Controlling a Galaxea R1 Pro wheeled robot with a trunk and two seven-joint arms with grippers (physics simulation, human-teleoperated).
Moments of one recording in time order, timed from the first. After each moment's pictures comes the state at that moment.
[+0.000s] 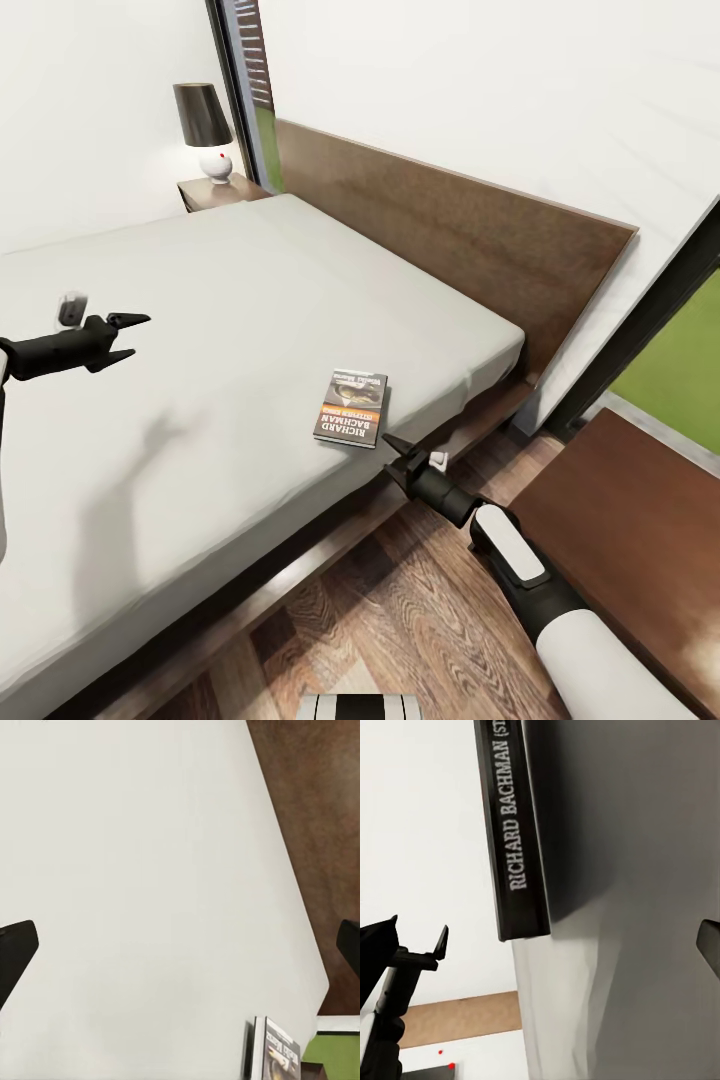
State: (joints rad) left arm -1.25 0.45 0.37 -0.72 0.55 1.02 -0.44; right arm -0.65 -0.03 0.25 -0.89 -1.39 0.54 0.40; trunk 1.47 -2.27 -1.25
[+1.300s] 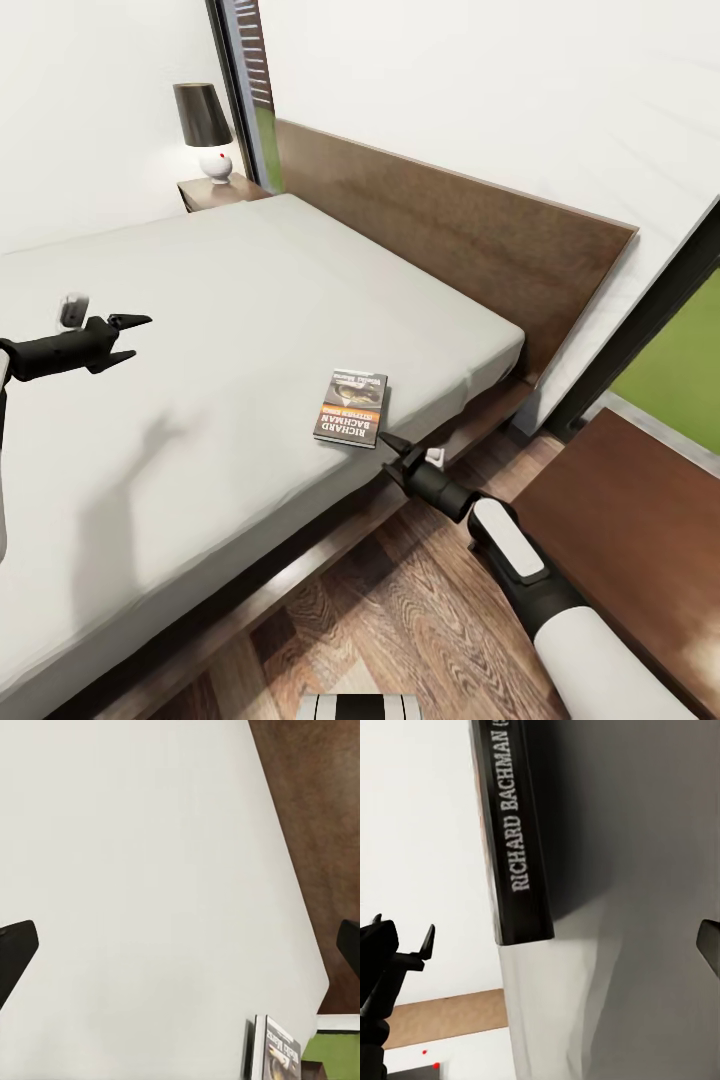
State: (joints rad) left arm -1.25 0.45 0.37 -0.71 0.55 1.01 -0.44; right arm -0.65 -0.02 0.25 -0.94 -1.39 0.55 0.30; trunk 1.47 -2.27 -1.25
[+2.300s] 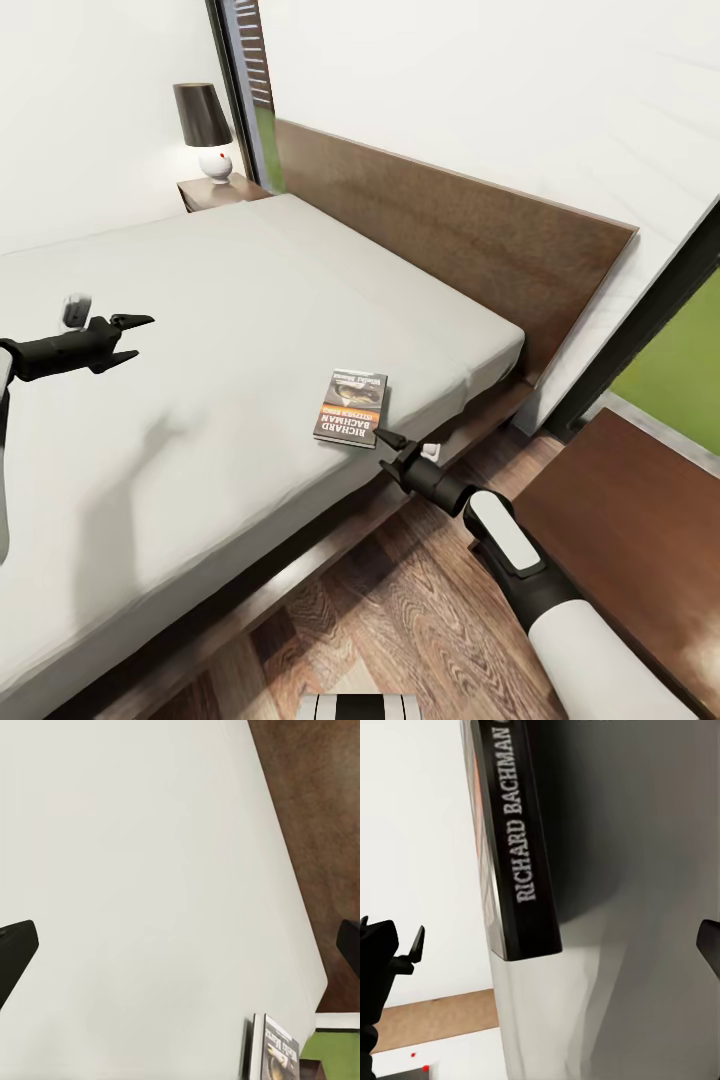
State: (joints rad) left arm -1.25 0.45 0.37 -0.71 0.55 1.01 -0.44; right arm -0.67 -0.01 0.25 -0.95 -1.39 0.55 0.23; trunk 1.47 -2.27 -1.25
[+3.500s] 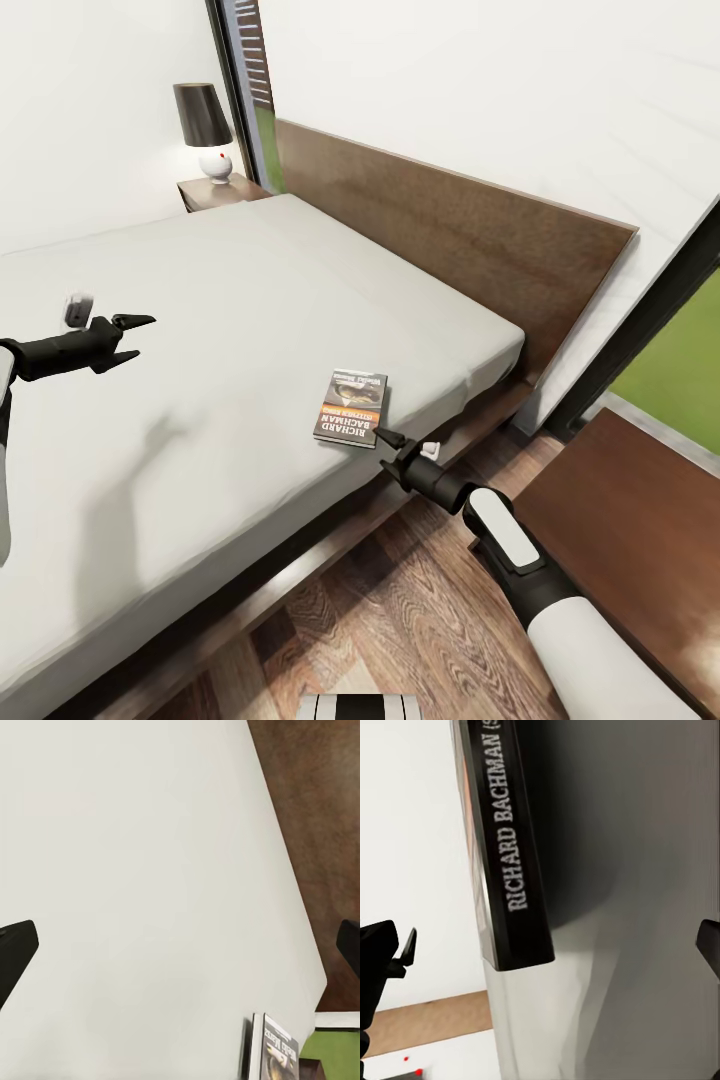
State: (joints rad) left arm -1.25 0.44 0.37 -0.71 0.55 1.01 -0.44; right arm -0.68 -0.01 0.25 -0.95 -1.40 0.55 0.19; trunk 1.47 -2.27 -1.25
